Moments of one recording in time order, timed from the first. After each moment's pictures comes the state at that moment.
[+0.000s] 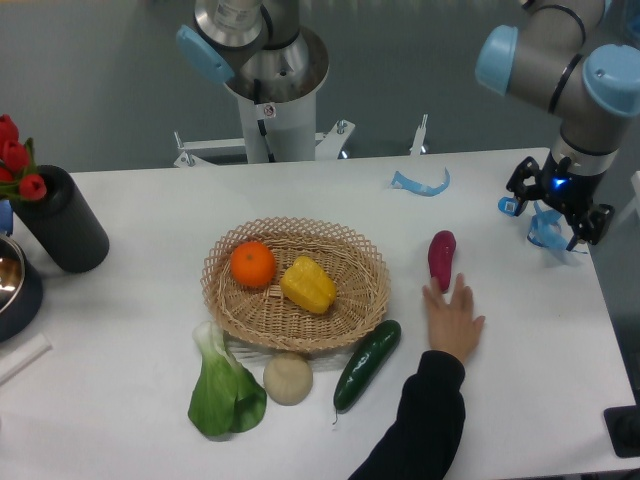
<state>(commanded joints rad) 2.94 -1.97 -1.56 -1.10 1.50 1.74</state>
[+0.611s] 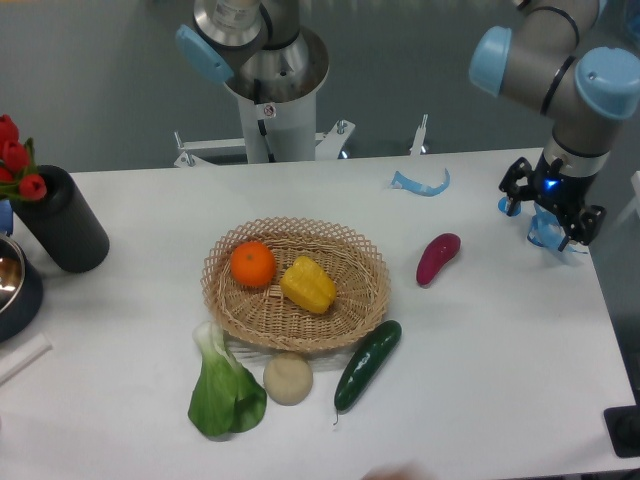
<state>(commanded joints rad) 2.91 -1.93 -1.62 -1.09 1.52 1.72</state>
